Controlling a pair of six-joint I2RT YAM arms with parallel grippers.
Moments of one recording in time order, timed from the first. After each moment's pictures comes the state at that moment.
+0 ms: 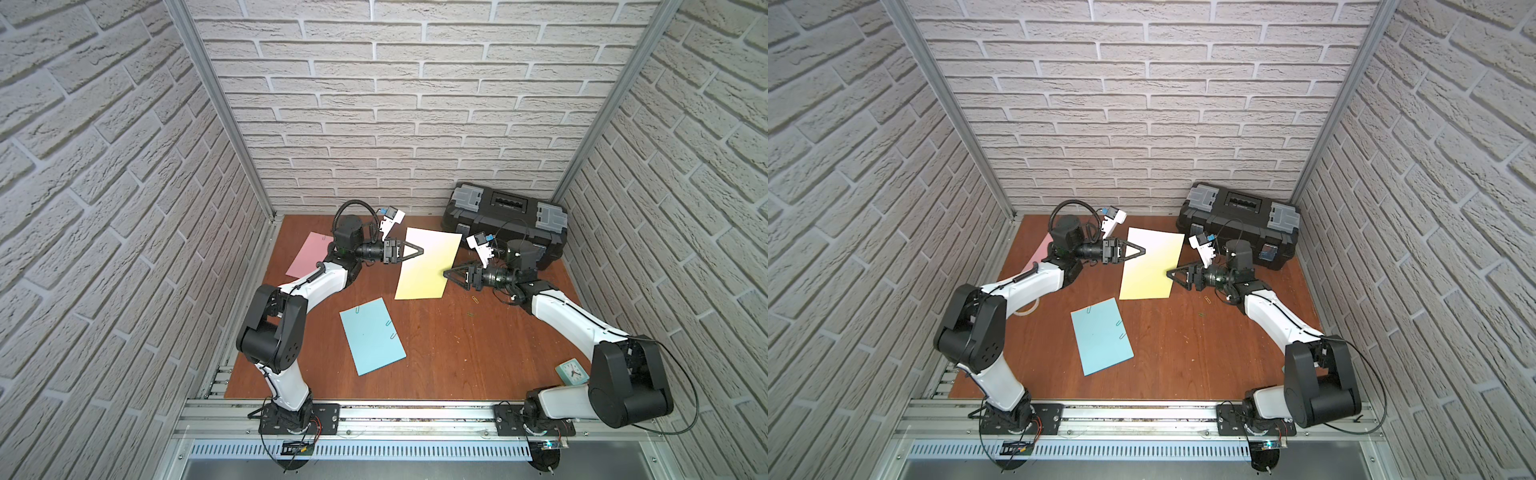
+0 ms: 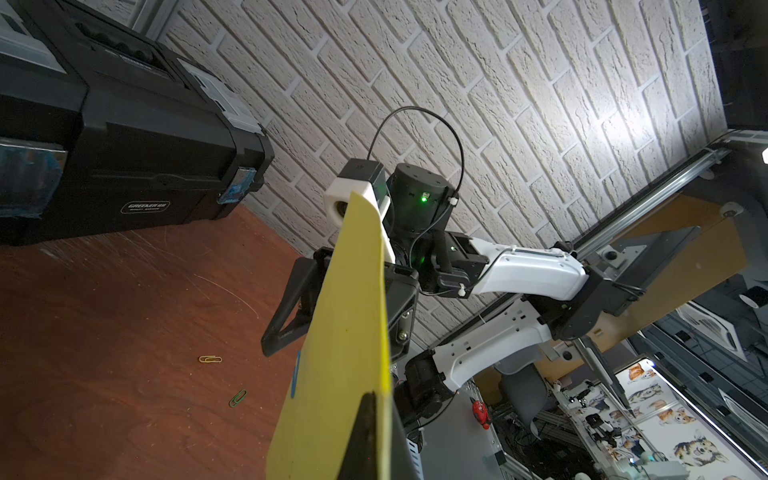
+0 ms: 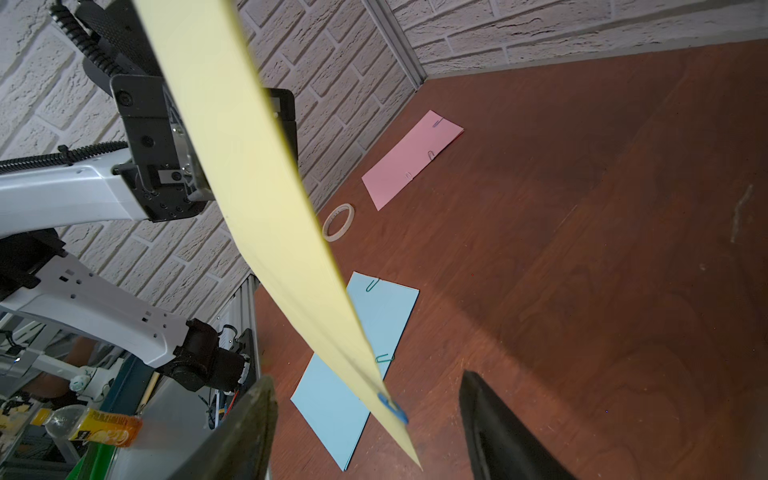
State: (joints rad) left arm -0.41 1.73 1.14 0.63 1.26 -0.81; right arm 0.13 1.41 0.84 0.08 -0.97 0.28
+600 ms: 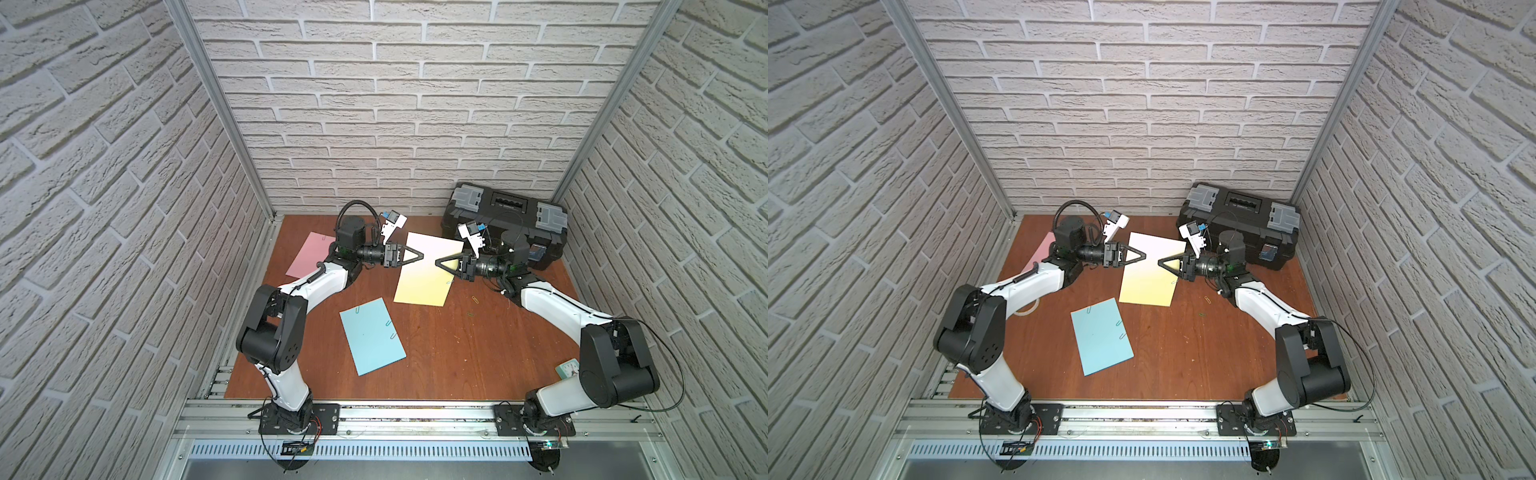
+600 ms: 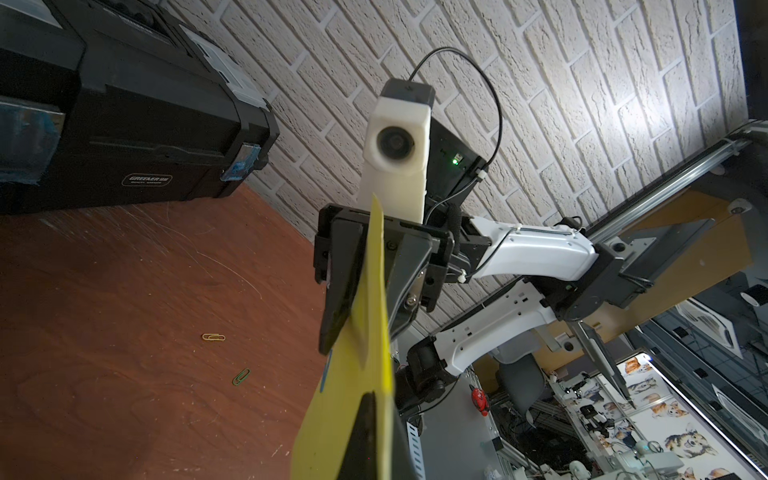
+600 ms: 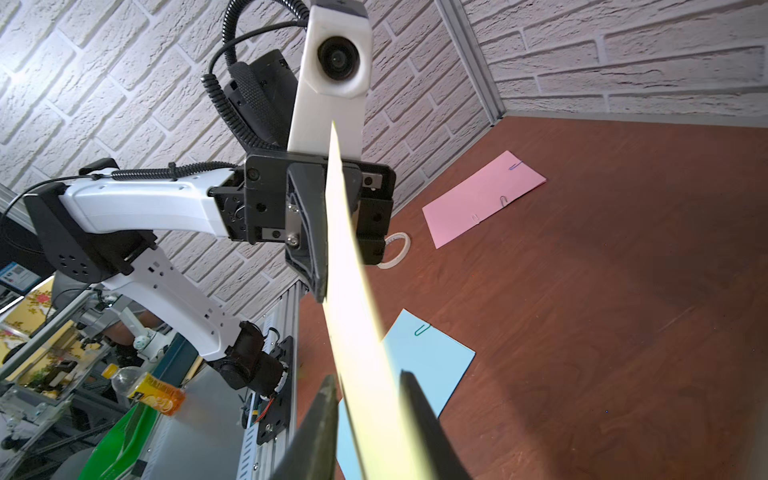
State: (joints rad) left arm -0.42 1.73 1.14 0.49 1.26 -0.69; right arm 0.18 1.50 0.90 0.35 -1.11 0.43
